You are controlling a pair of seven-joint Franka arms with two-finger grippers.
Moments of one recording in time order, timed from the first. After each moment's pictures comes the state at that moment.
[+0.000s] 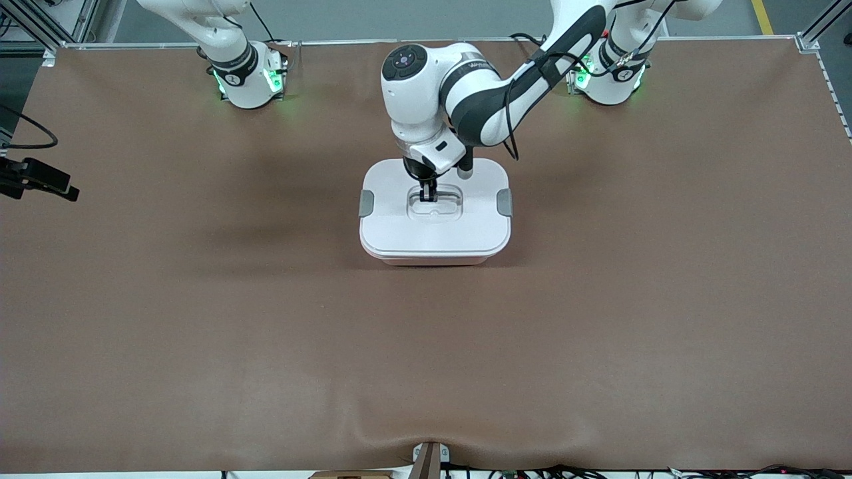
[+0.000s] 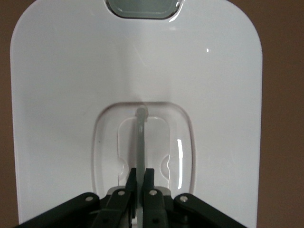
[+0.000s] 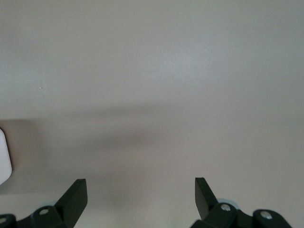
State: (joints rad) left arm -0.48 0.53 -0.54 -1.58 0.49 2.01 -2.72; right arm -0.06 0.05 -0.10 -1.57 0.02 1.58 -0.09
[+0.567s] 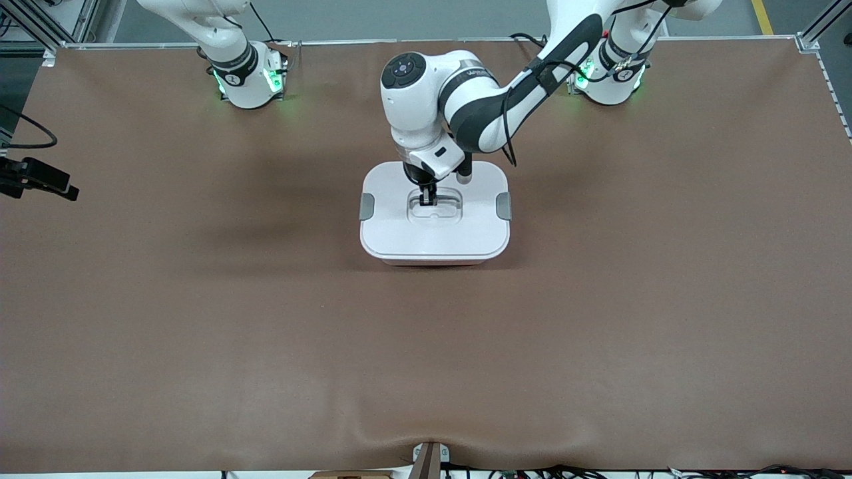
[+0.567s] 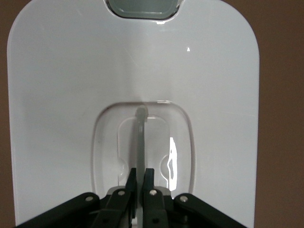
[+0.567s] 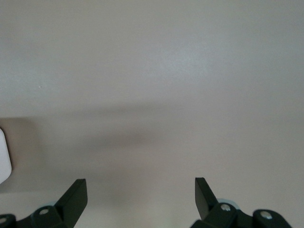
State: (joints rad) left arm -0.48 0.55 -0.54 -1.56 0.50 2.01 -2.72; right arm -0.06 0.05 -0.10 -1.57 0.02 1.58 -0.09
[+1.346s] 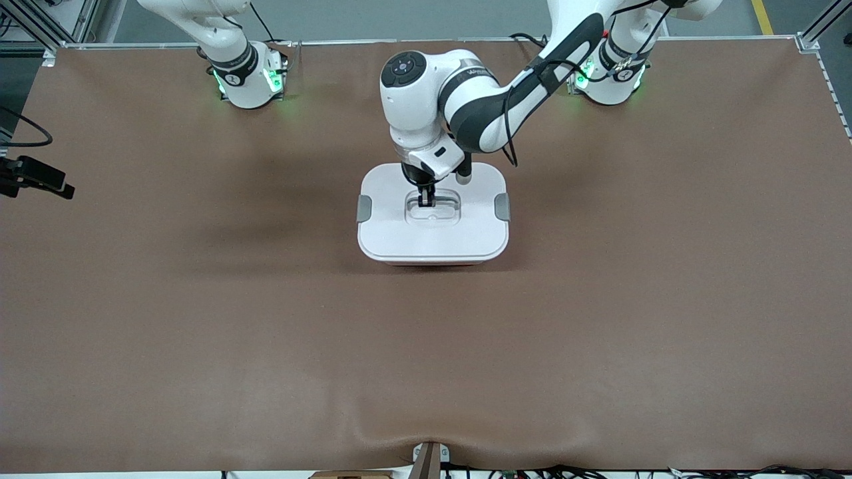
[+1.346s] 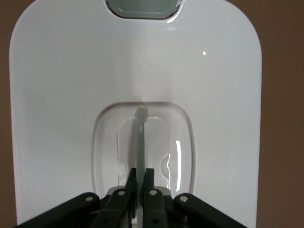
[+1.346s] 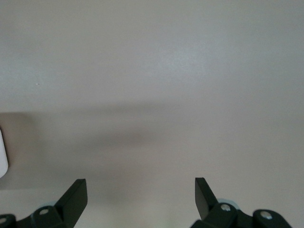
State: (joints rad) left arm -0.48 0.56 -0.54 -1.55 0.50 2.01 -2.73; right arm -0.06 0.05 -0.11 -1.58 0.02 1.57 -0.12
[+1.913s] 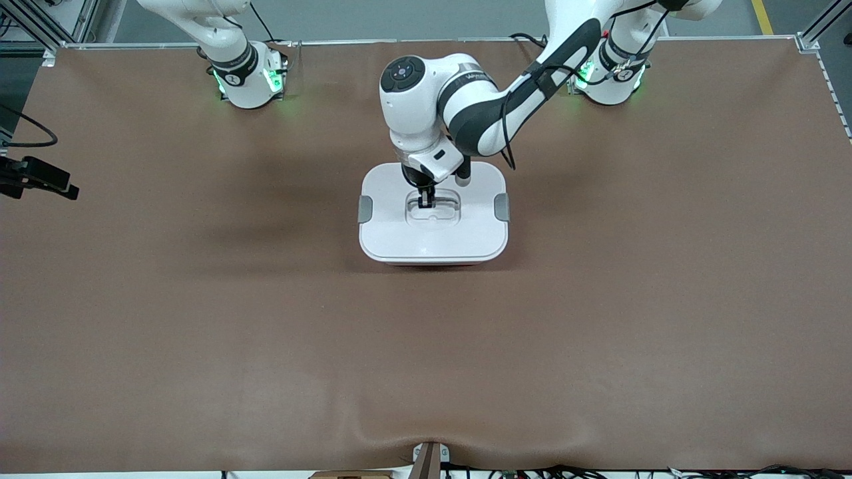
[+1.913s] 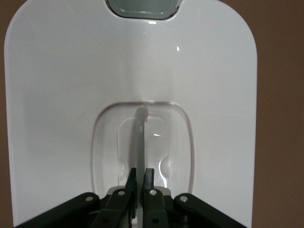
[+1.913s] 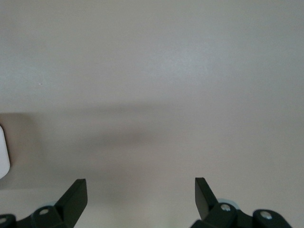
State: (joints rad) left arm -0.49 0.57 -0.54 -1.55 0.50 2.01 -2.73; right arm -0.06 0.05 -0.10 -1.58 0.02 1.57 -0.11
